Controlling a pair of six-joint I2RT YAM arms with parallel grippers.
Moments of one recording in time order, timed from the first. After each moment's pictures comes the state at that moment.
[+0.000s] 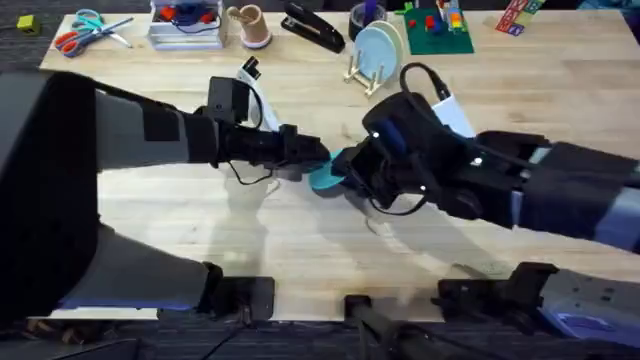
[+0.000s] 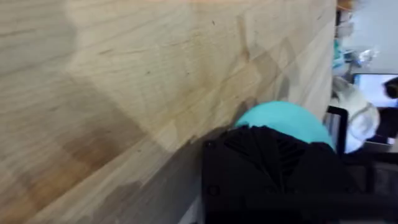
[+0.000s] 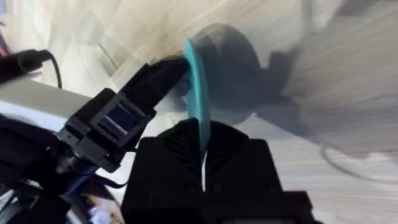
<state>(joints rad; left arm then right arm) -0.11 1.66 0.59 -0.03 0.95 -0.27 0.84 1.35 0.70 -0.28 -0.05 1.58</state>
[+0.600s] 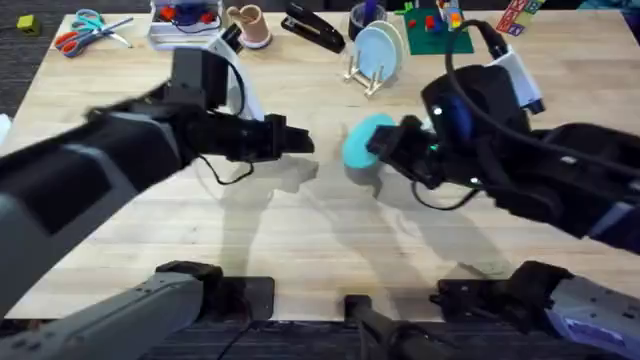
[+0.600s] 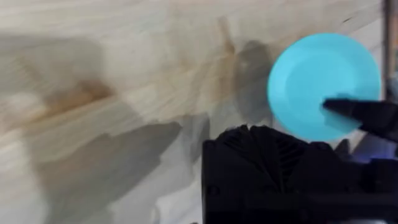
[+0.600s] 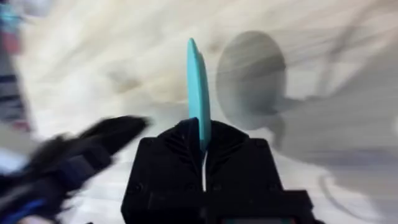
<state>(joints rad) -0.11 1.28 0.67 -0.46 0.70 -0.18 0.71 1.12 0.70 -0.42 0.06 1.18</state>
